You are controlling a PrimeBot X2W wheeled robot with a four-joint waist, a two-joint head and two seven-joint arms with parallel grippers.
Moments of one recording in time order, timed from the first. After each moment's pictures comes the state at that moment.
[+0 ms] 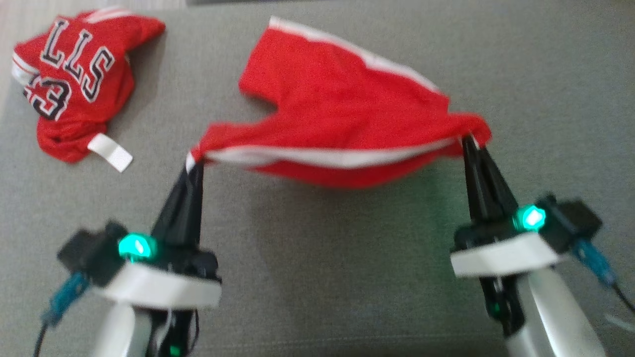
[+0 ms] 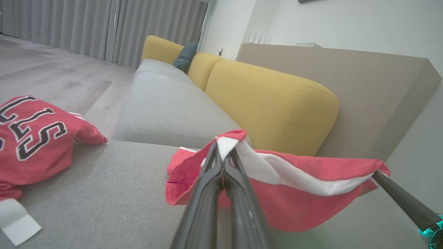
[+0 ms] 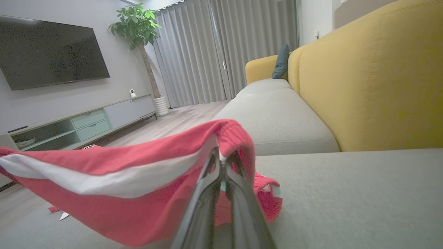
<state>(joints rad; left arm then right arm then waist) -0.10 0.15 -0.25 -0.06 -0.45 -0.12 -0.25 -0.20 -0.07 0.21 0.14 0.25 0.12 -0.26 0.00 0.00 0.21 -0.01</state>
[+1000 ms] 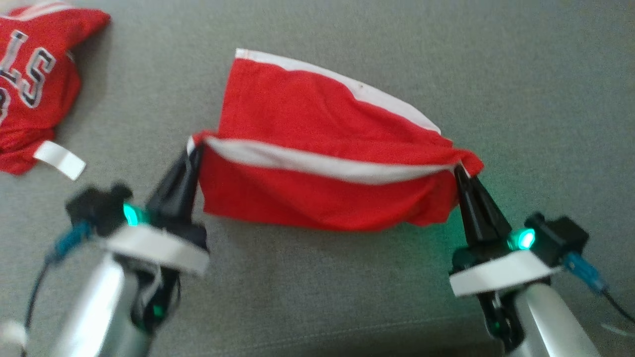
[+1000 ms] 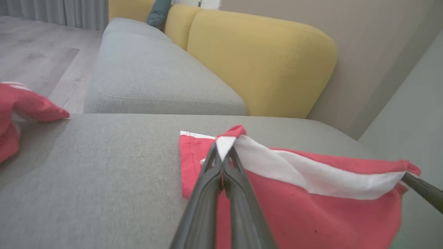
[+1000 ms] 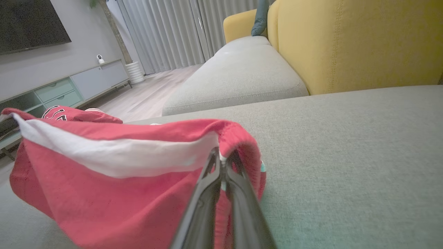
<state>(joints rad) -0.22 0.26 -0.32 0.08 -0.47 -0.13 -0.19 -0.11 -0.10 0.23 0.15 0.27 0.12 -0.22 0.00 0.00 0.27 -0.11</state>
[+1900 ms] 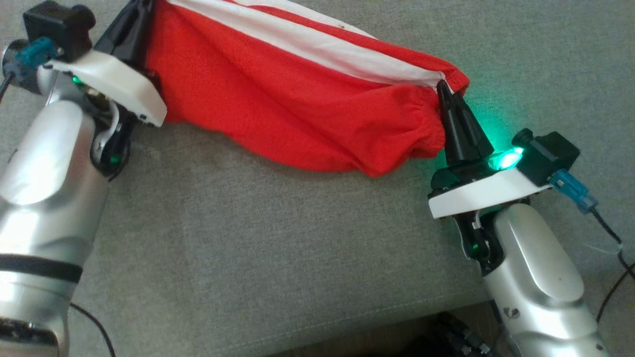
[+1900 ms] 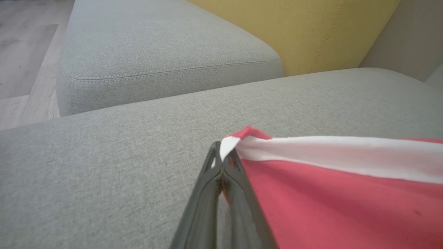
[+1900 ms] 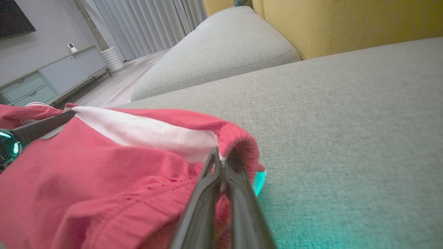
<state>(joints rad) -0.87 0.33 -0.50 0.64 -0.47 -0.13 -0.21 -0.43 -0.06 0.28 0.33 0.35 0.12 -0.25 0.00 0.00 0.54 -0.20</state>
